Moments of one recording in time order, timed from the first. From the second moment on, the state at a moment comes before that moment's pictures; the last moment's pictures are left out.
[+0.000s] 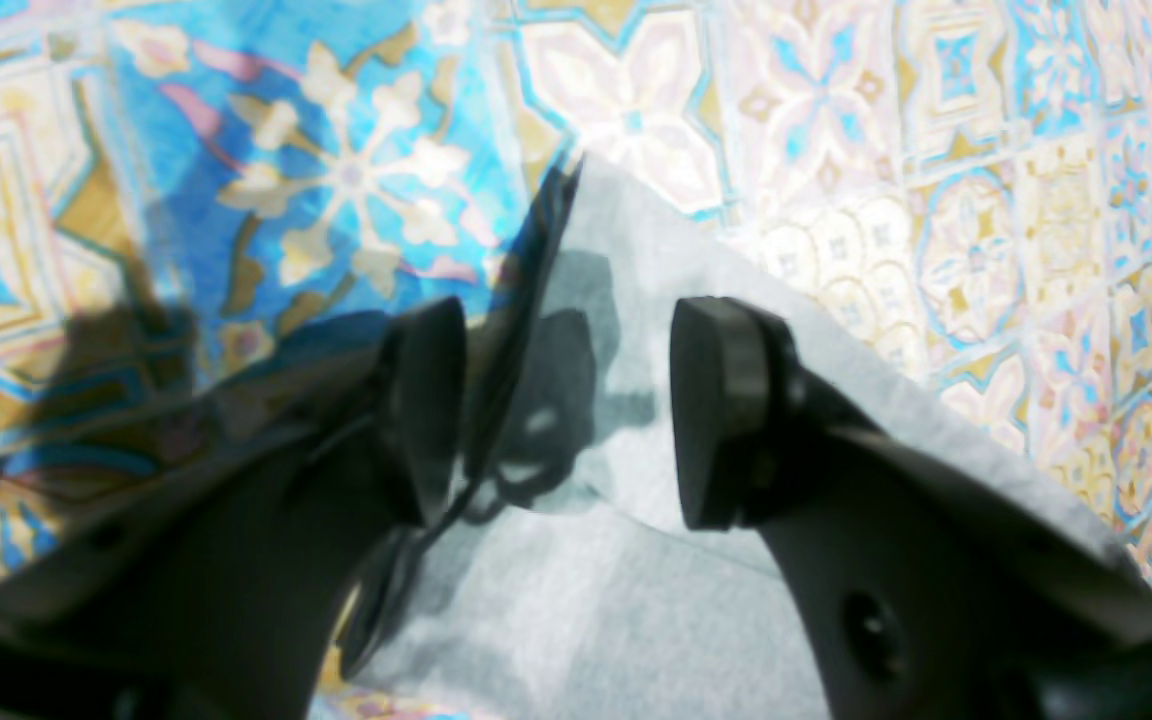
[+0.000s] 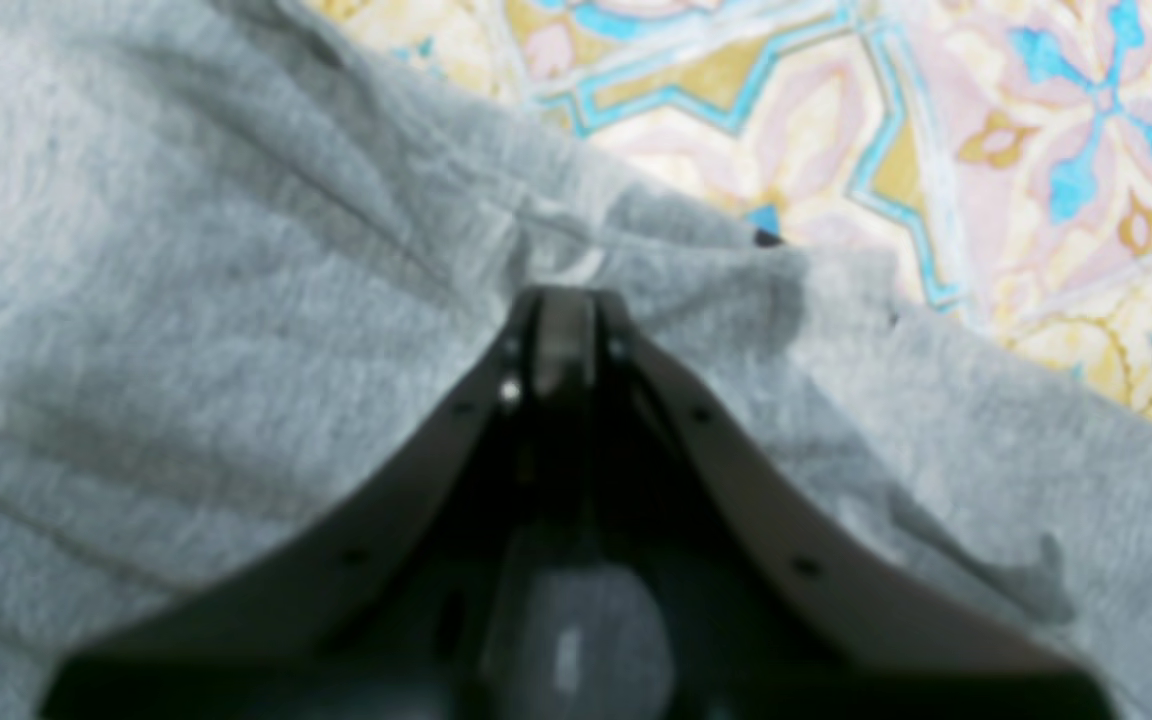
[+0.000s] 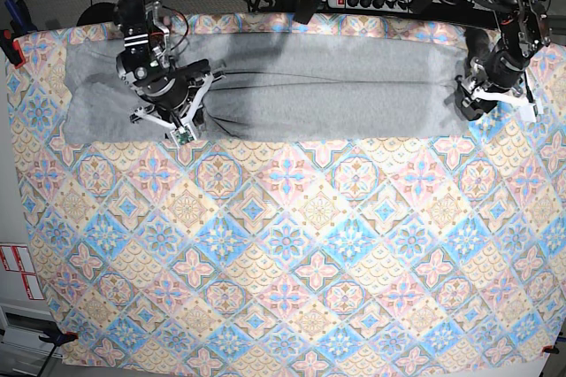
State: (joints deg) left arm 23.0 -18.3 -27.5 88.2 -51.2 -5.1 39.1; right arm -13.1 8.3 -1.4 82.7 -5.0 21.2 -28.9
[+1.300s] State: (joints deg) left arm 17.6 -26.7 -9.4 78.7 -39.6 -5.6 37.8; right arm -14.2 8.3 -1.3 89.9 -5.9 21.6 -31.6
